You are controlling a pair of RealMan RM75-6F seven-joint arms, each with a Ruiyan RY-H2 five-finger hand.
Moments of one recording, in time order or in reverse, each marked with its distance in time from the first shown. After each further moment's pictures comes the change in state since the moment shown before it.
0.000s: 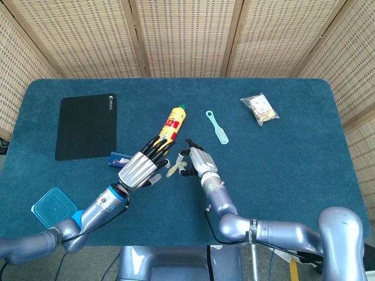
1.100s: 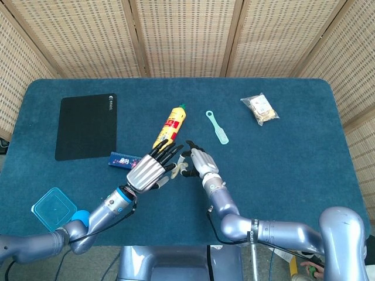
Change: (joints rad) left arm -0.034 -0.040 0.003 -0.019 -0.035 -0.022 0.042; right arm -0.003 0.011 -0.022 0.002 -0.007 -0.021 0.027
